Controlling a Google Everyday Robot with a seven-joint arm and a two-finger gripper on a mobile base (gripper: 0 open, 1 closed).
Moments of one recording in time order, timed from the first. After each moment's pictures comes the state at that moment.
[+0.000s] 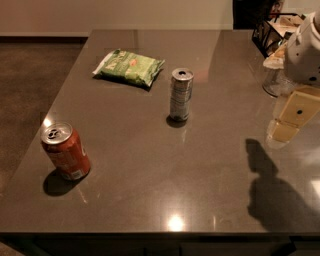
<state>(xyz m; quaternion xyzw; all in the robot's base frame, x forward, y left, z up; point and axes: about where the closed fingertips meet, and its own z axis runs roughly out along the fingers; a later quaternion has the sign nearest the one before) 0.438 -0.216 0.977 -0.60 0.78 -0.04 0.16</state>
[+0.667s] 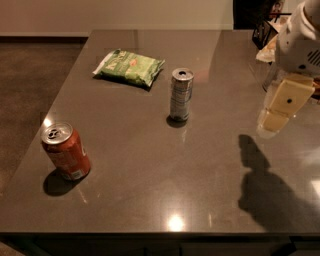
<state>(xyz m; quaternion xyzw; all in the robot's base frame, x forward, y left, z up) 0.452 -0.206 0.985 -0.60 0.78 -0.03 0.17</state>
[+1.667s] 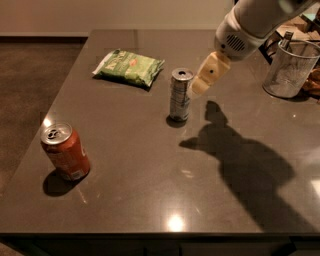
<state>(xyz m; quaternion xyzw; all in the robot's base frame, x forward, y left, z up) 0.577 -0.133 0.959 -0.48 0.84 0.06 0.25</state>
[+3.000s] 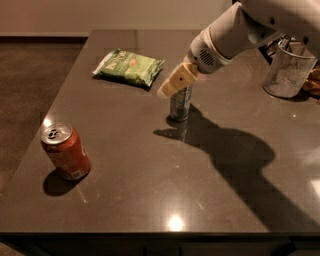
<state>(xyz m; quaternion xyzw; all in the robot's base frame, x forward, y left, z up) 0.601 -0.062 0.933 -0.47 0.81 0.16 0.32</state>
